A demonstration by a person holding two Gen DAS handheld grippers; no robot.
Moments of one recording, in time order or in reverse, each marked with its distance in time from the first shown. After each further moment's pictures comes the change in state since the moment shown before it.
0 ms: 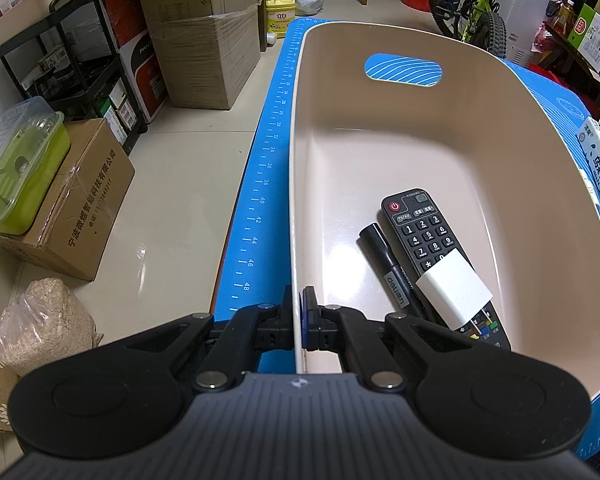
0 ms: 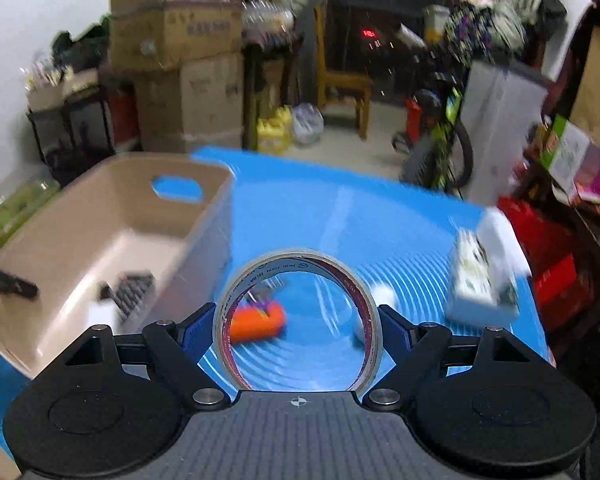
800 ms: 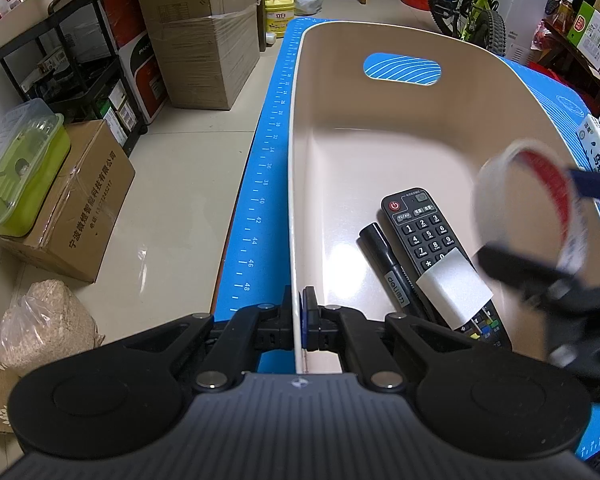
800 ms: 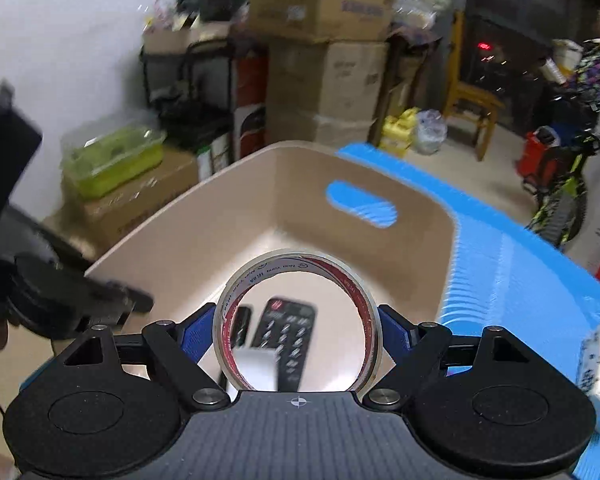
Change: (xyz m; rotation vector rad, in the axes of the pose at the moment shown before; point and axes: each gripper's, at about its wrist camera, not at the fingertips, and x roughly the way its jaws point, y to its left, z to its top) left arm -0.002 0.000 0.001 0.005 0.001 0.001; right arm 0.060 0.145 0.040 -0.256 0.092 0.248
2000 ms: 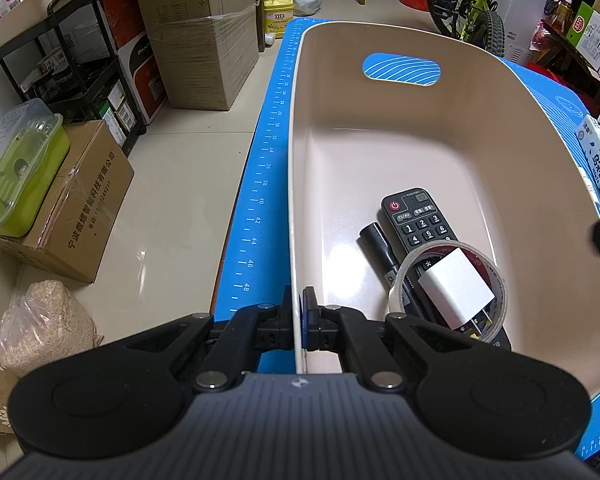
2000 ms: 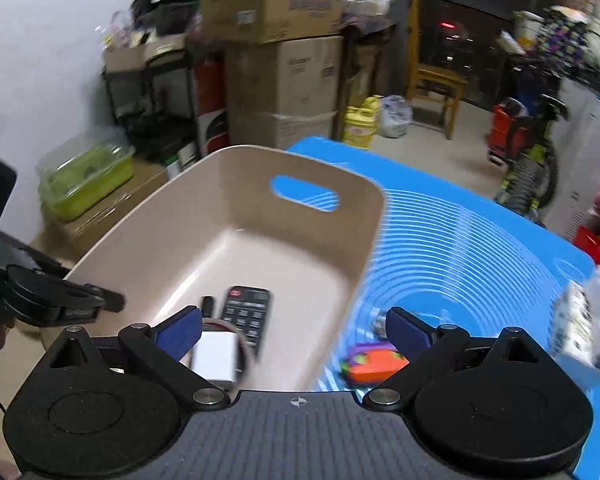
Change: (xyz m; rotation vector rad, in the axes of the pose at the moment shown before) left arm 0.000 -0.001 0.000 0.001 0.000 0.001; right arm -0.045 -0.046 -0.016 0.141 -0.010 -0.074
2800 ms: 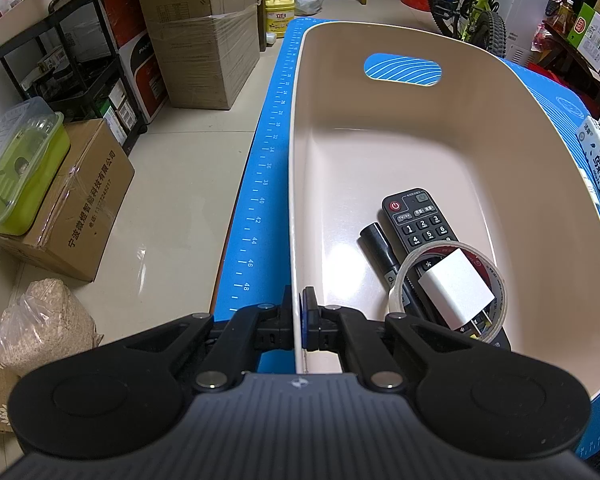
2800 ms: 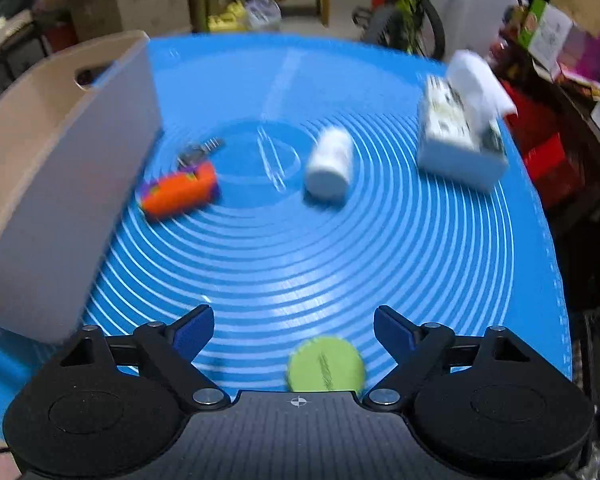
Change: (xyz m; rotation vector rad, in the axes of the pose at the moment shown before) left arm 0.000 -0.002 0.001 0.000 0.000 -0.001; right arm 0.008 -0.120 -0.120 0.289 0.279 -0.219
